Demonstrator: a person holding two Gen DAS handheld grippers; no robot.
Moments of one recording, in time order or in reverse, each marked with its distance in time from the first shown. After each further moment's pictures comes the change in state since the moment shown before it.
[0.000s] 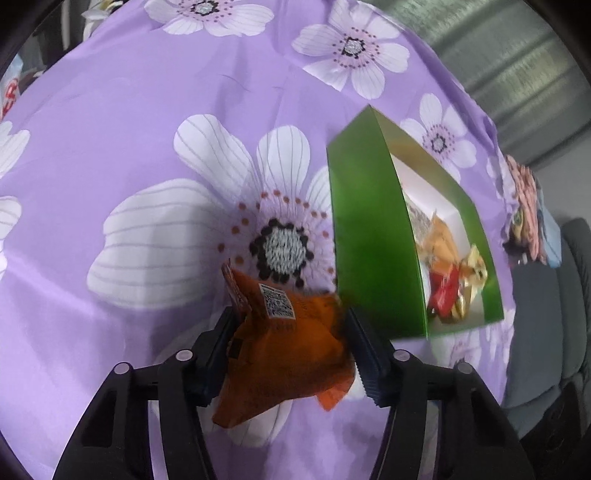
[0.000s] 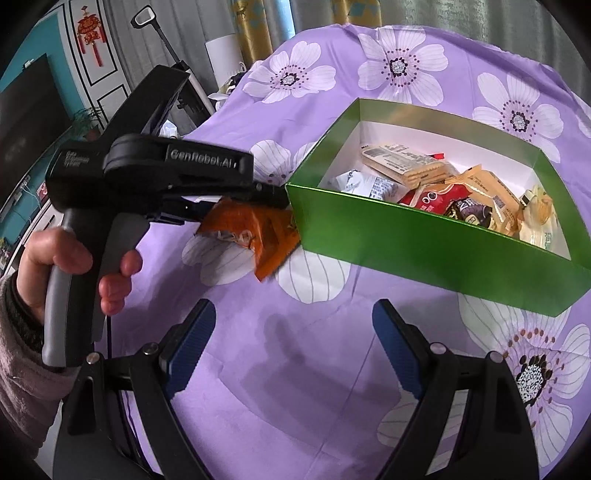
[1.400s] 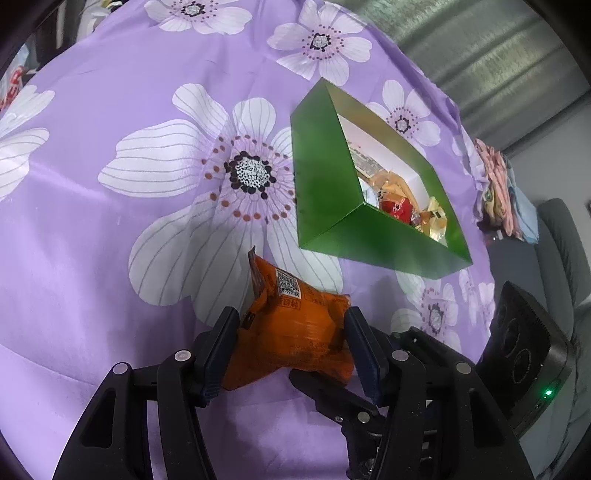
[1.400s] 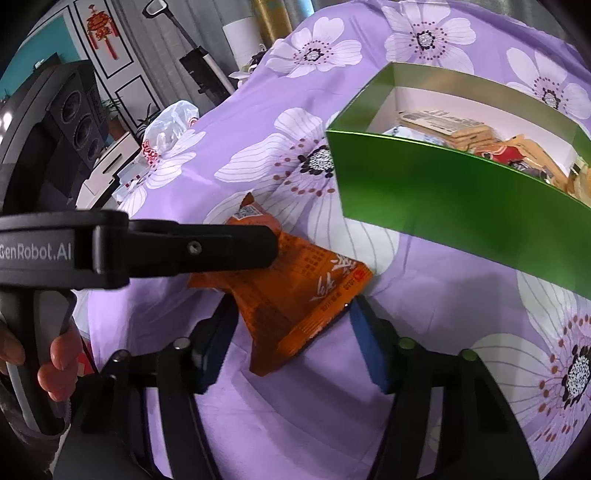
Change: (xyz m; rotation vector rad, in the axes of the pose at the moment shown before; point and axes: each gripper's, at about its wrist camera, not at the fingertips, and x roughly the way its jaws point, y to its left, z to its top) left arm -0.027 -0.018 -0.067 0.030 -0.019 -0.080; right arm 0.026 0.010 -0.011 0.003 0.067 0.115
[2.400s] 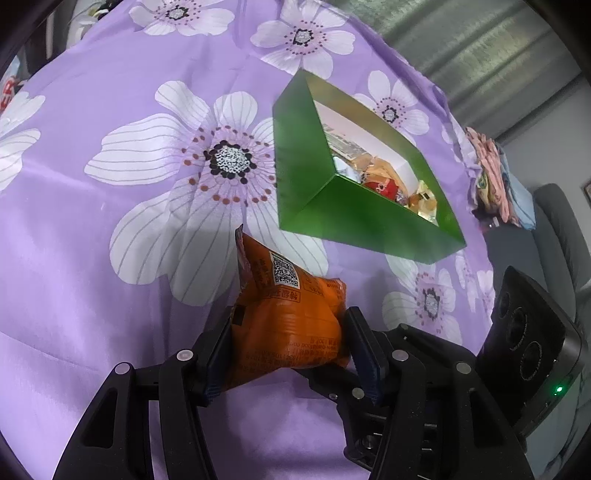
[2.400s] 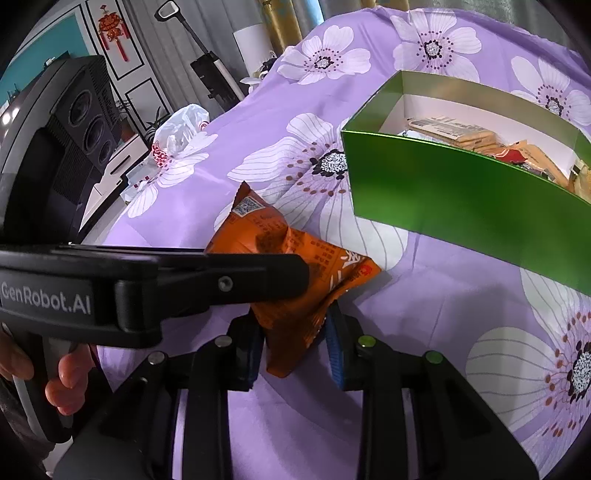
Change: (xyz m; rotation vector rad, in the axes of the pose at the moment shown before) left arm 0.000 -0.013 -0.014 0.043 -0.005 -0.012; right arm -0.004 0.003 -0.006 -0.025 -0.044 0.023
